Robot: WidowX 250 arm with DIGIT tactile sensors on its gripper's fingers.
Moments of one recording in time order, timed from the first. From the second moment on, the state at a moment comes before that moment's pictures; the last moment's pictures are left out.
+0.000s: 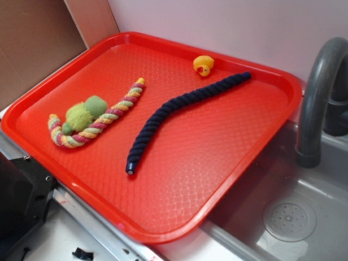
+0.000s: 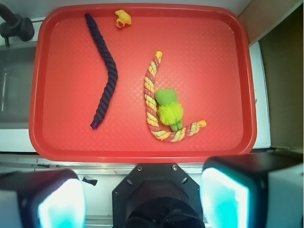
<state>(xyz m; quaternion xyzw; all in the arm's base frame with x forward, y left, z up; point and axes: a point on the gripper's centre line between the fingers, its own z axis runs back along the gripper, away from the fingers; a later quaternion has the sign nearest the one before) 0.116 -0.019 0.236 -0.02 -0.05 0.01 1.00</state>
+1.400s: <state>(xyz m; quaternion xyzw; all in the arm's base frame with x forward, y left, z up) 0.235 -0.066 0.106 -0.01 -0.12 0.06 0.99</state>
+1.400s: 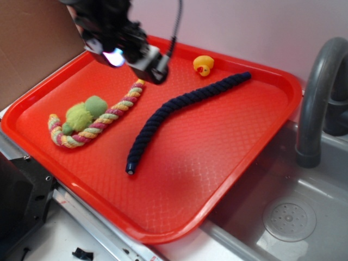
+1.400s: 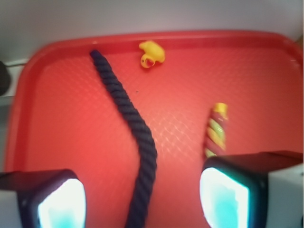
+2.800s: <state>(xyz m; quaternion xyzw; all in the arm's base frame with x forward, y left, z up) 0.260 -0.066 0.033 0.00 0.03 -0.04 1.00</state>
